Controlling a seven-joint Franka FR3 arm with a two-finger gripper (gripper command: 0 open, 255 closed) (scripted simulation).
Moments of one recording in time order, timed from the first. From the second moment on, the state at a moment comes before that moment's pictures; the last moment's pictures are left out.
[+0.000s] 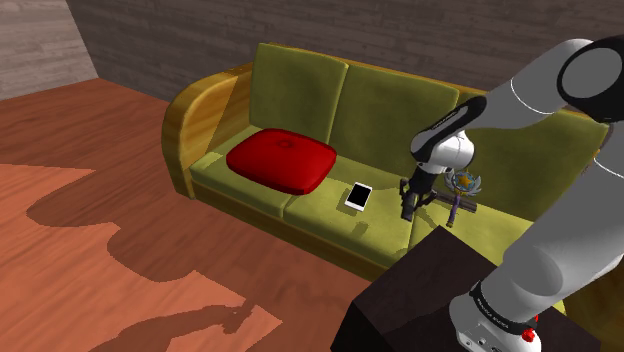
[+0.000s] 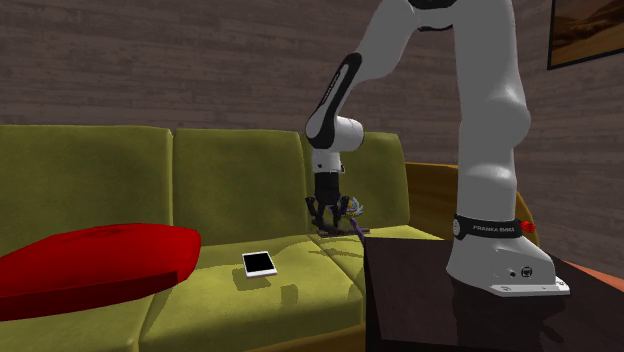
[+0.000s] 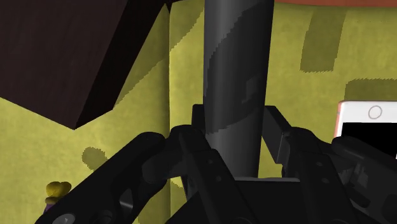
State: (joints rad) arm -0.29 0.10 -0.20 -2.58 0.30 2.50 0.36
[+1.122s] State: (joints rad) arm -0.30 -0.12 -0.22 -2.55 0.16 2.27 0.48
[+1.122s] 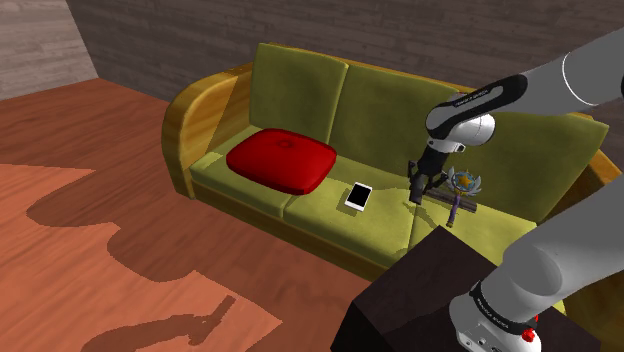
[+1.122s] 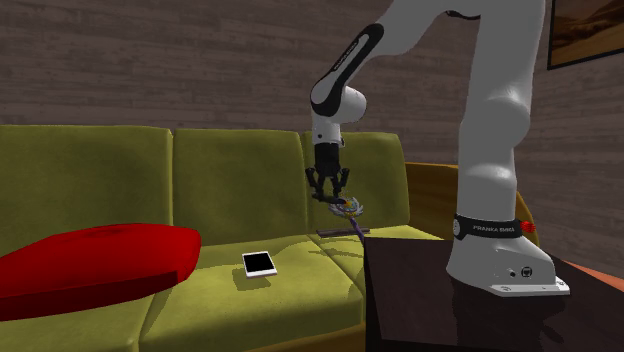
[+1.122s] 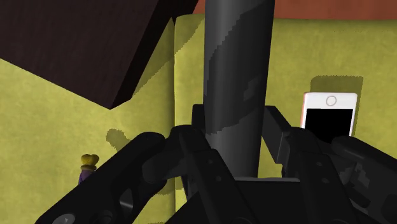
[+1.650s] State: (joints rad) arm -0.25 0.07 -0.16 -2.32 0.23 2.23 0.55
